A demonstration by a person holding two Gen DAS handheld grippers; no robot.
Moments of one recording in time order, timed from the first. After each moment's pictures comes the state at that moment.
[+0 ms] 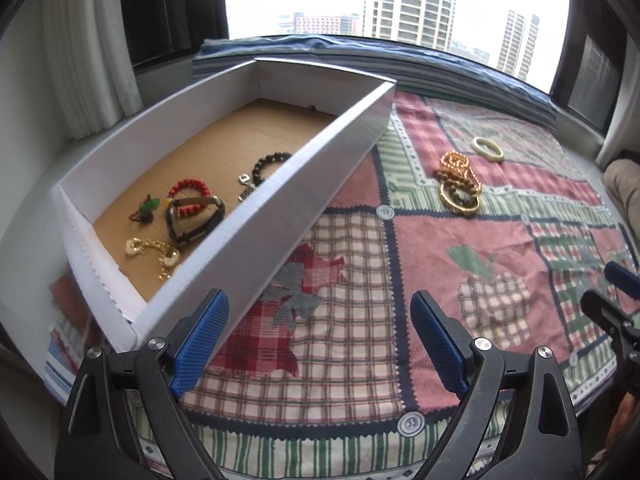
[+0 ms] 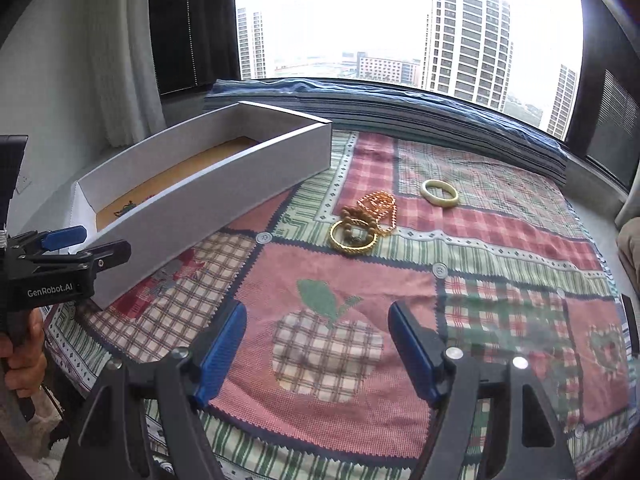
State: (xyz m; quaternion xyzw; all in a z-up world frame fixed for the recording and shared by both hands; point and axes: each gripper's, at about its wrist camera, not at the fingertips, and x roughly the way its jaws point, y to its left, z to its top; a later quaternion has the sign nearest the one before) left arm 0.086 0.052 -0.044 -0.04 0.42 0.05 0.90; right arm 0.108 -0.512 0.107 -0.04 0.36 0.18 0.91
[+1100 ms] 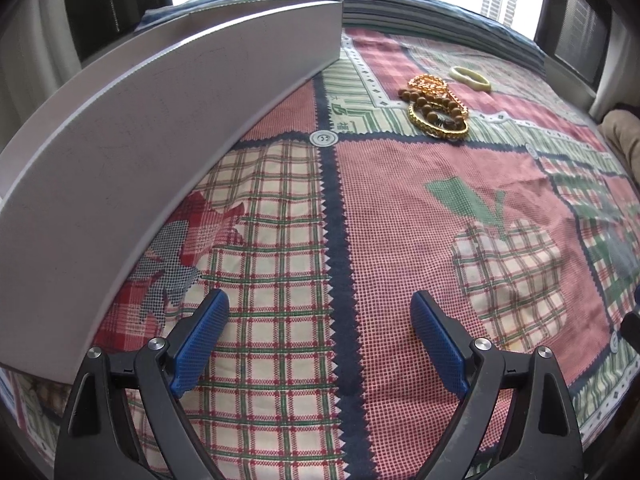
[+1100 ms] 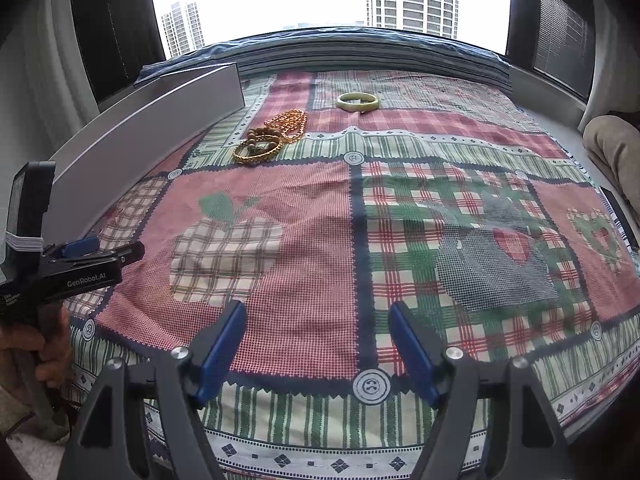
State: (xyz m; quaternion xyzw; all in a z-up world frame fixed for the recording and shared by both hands) left arm 0.129 -0.008 -0.131 -0.01 0.46 0.01 0.89; right arm 0.100 -0.581 0.032 0.01 0.43 0.11 0.90
